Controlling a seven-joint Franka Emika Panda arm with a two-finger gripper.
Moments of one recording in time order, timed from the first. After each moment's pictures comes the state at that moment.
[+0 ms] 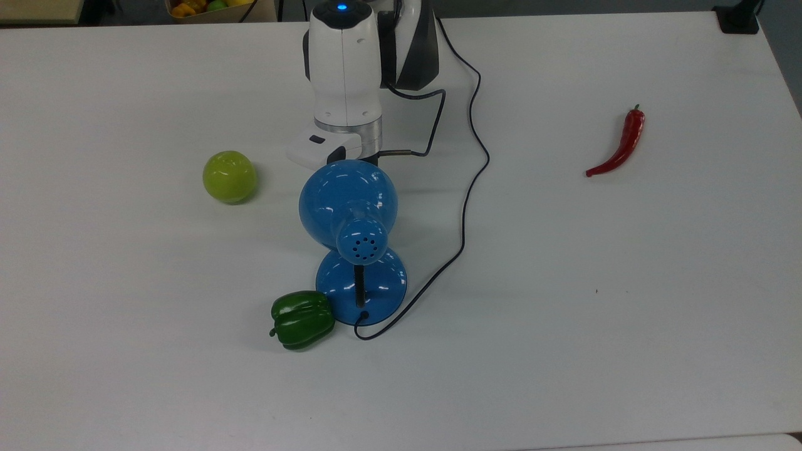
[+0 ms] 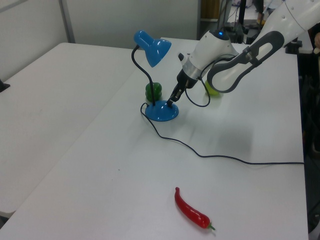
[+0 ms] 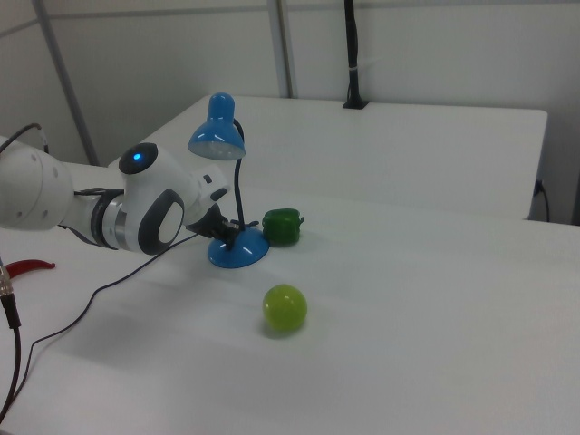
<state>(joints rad) 0.17 0.46 -0.06 -1.89 0.01 2.91 -0.07</state>
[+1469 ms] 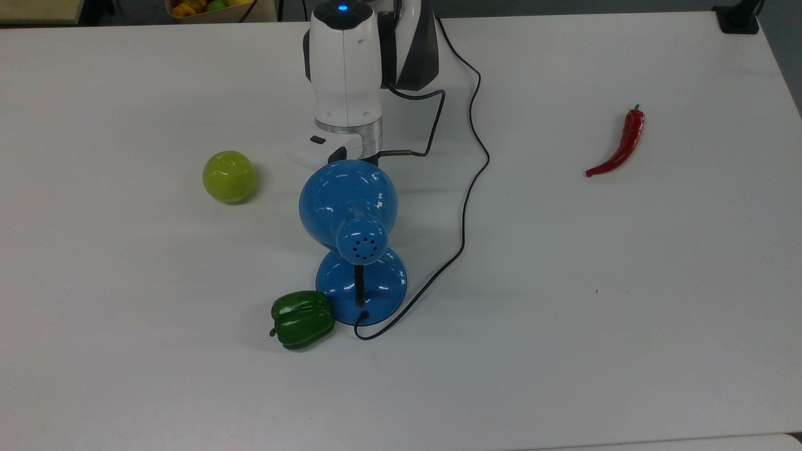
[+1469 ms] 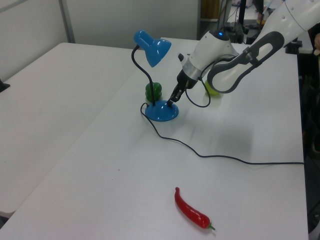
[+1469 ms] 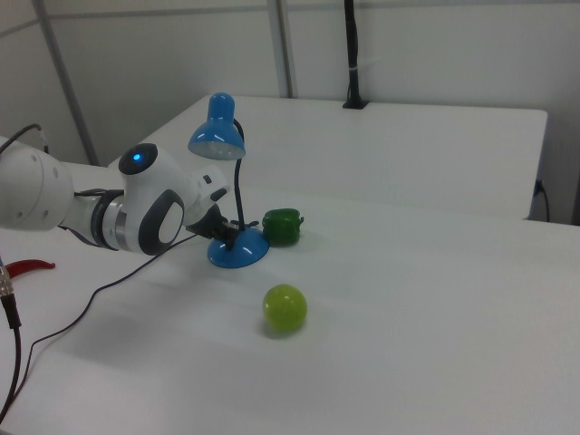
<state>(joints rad) 0.17 0.46 -0.06 -1.90 0.00 2.92 -0.07</state>
